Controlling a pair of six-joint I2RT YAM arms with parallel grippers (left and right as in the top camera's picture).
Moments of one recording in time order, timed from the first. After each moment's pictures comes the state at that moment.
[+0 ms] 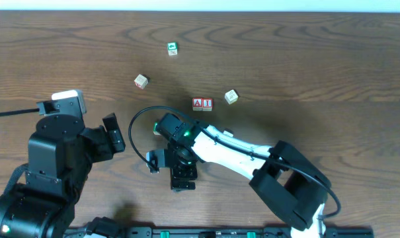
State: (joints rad) left arm -0.28 0.87 1.34 -1.19 -0.27 -0.36; right arm 0.93 2.00 1.29 -0.74 -0.40 -0.67
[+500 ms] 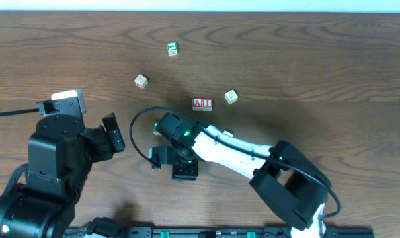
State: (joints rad) left arm -0.28 0.87 1.34 -1.19 -0.28 -0.36; right arm 0.92 2.00 1.29 -0.74 -0.29 -0.62
